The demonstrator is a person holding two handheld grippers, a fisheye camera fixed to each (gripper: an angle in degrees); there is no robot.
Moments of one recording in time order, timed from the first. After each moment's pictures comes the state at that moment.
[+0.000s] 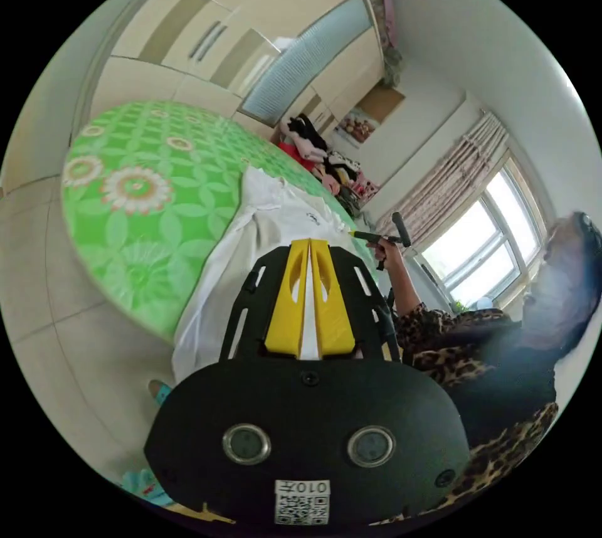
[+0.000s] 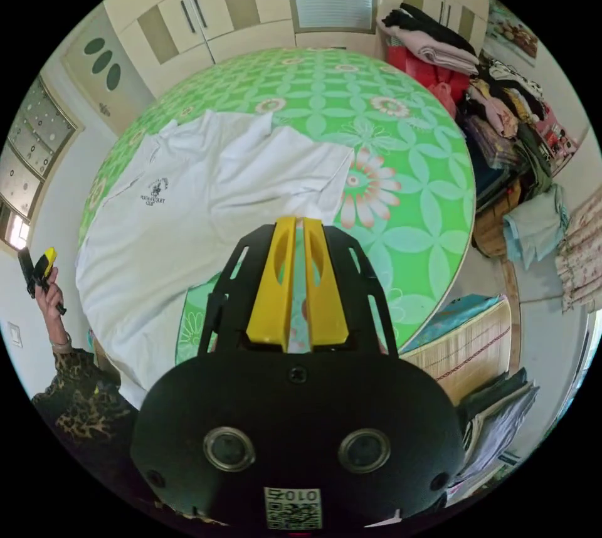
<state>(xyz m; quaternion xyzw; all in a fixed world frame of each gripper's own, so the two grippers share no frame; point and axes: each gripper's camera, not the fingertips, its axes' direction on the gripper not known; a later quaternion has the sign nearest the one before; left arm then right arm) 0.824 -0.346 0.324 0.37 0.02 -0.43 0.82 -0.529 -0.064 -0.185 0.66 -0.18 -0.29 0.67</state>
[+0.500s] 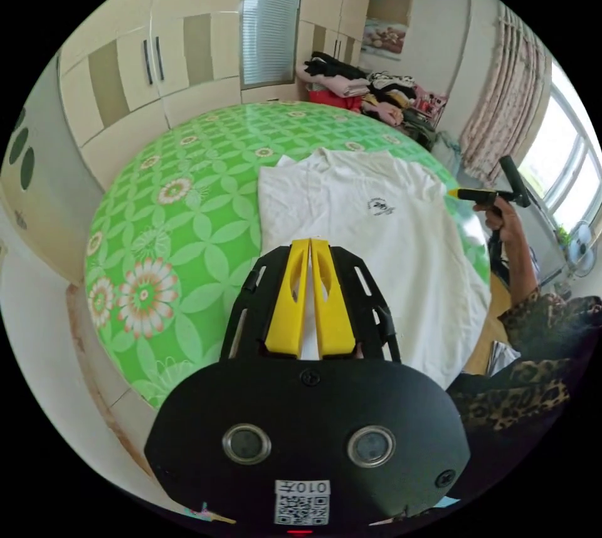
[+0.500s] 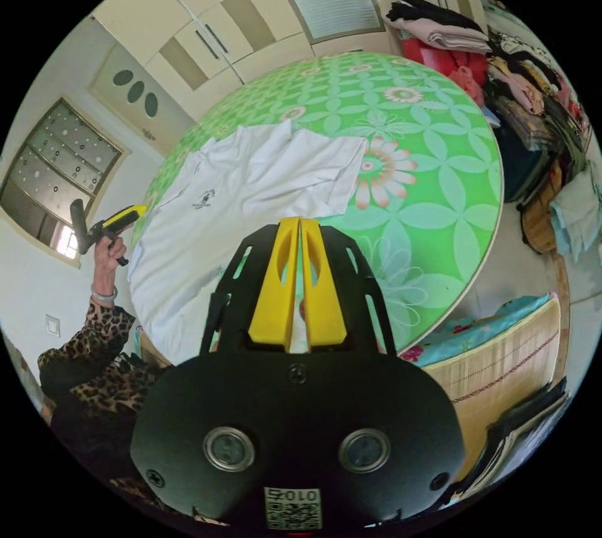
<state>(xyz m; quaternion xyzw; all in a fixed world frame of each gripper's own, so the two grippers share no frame) 0.720 -0.568 0.379 0.14 -0.17 -0.38 0.90 -0.553 -0.140 -0.052 0.61 -0.29 -0.38 0.63</state>
